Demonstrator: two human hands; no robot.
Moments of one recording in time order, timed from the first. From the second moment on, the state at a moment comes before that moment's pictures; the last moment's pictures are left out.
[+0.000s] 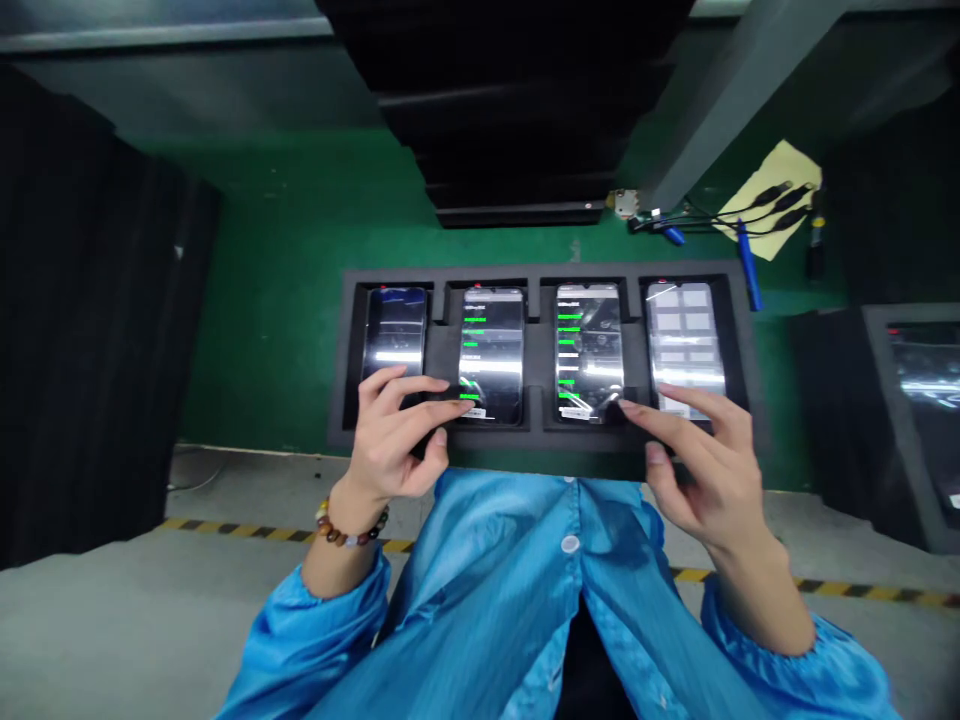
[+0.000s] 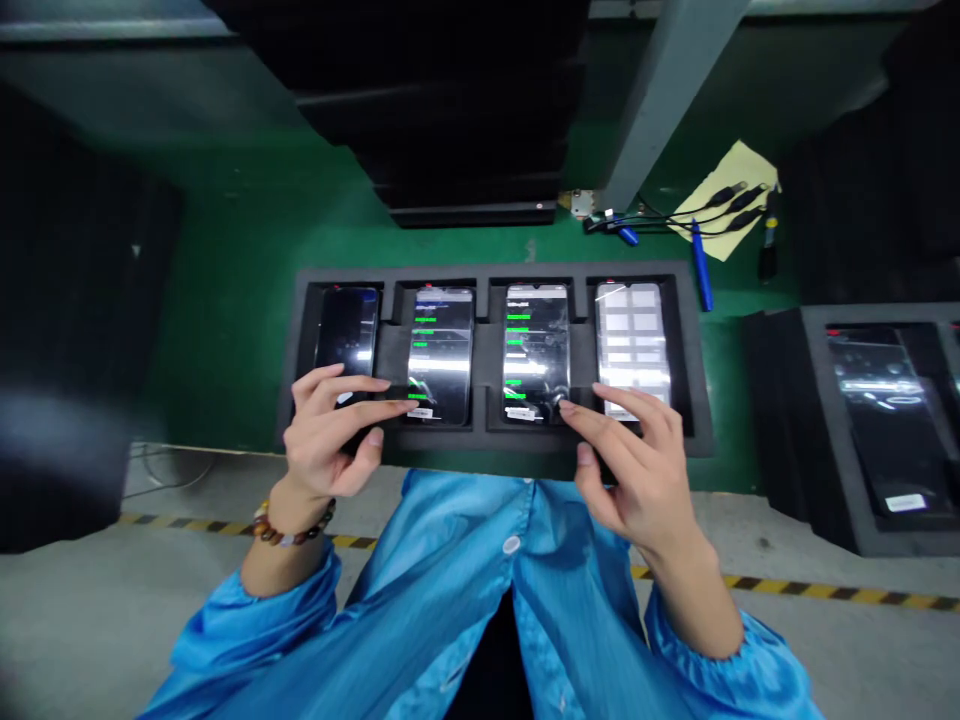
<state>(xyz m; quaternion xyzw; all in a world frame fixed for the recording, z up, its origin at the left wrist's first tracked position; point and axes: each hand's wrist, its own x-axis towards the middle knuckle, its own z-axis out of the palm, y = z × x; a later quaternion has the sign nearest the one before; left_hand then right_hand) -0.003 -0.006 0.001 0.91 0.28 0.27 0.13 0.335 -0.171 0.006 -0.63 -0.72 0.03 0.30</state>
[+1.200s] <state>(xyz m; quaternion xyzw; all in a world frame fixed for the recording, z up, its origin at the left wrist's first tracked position) 0.032 0.062 0.026 0.91 0.35 0.17 0.16 0.350 -0.148 0.012 -0.56 -0.76 0.14 0.30</state>
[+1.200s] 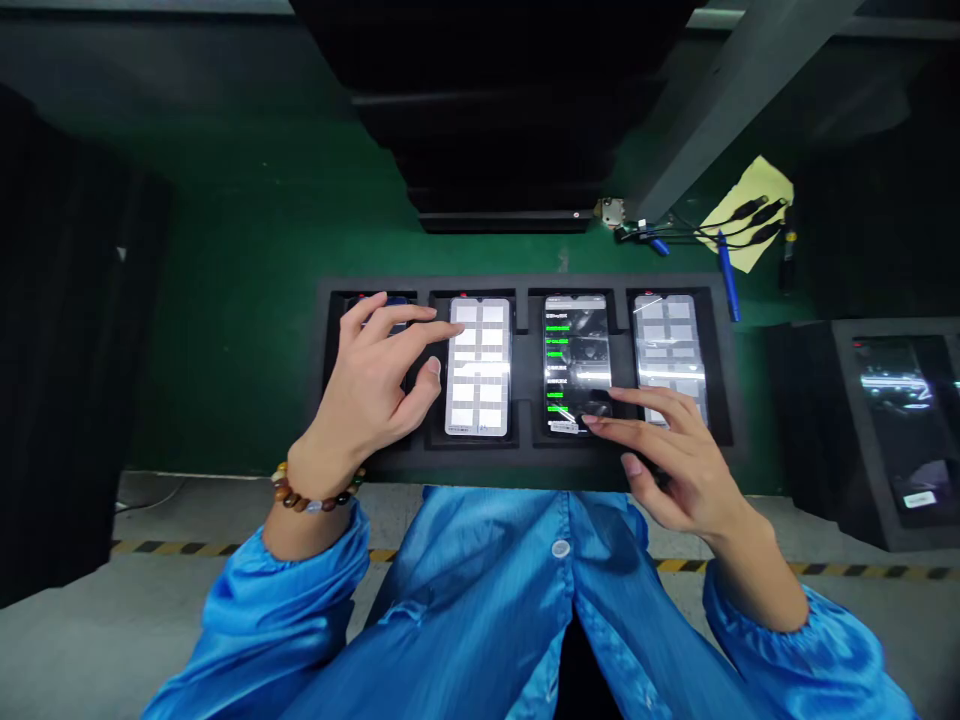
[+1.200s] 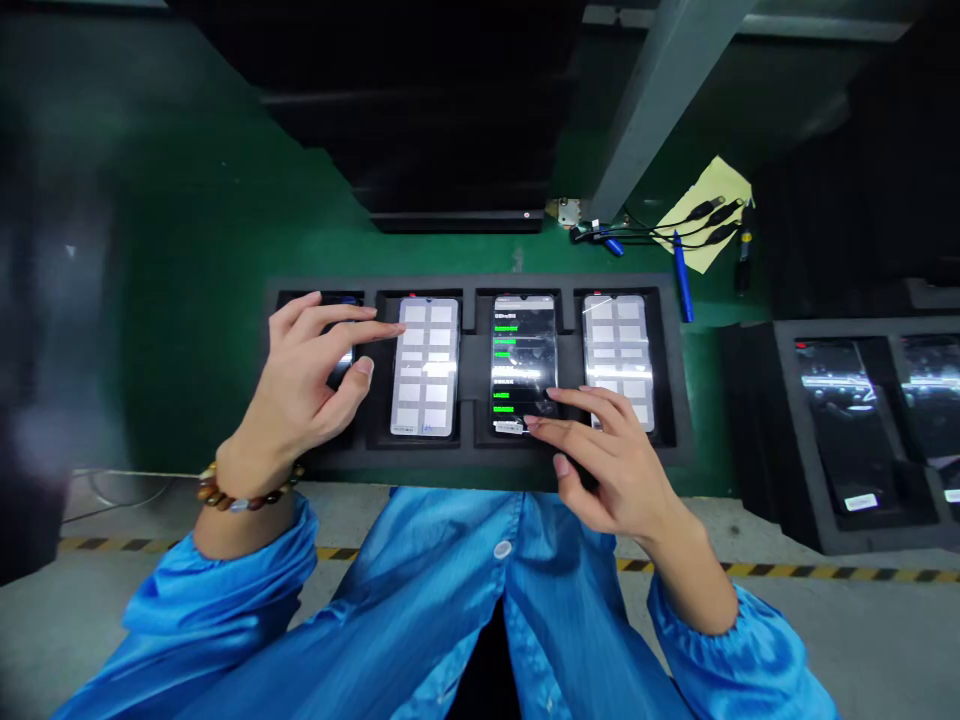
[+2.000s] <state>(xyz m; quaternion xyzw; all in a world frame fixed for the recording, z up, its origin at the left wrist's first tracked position) 0.051 0.086 0.014 0.94 0.32 0.11 0.09 0.346 -0.025 0.013 -0.63 -0.74 0.16 0.19</state>
